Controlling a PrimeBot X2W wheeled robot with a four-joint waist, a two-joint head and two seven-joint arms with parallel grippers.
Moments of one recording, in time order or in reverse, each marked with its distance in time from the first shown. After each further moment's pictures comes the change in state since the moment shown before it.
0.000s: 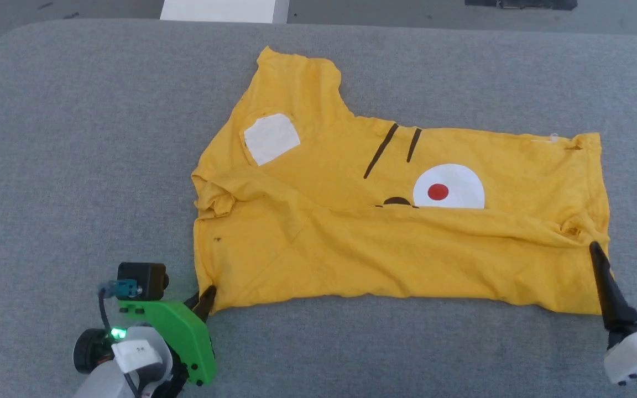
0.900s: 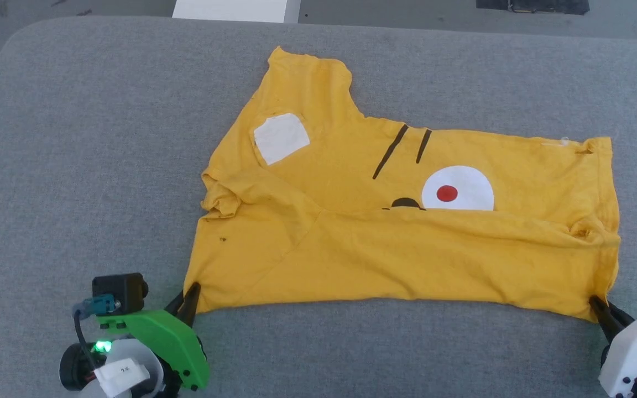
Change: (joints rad) left arm 0.086 -0.001 0.059 -0.128 -0.007 0.102 -0.078; right arm -0.050 -0.028 -0.006 0.209 0.110 0.000 0.356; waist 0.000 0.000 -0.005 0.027
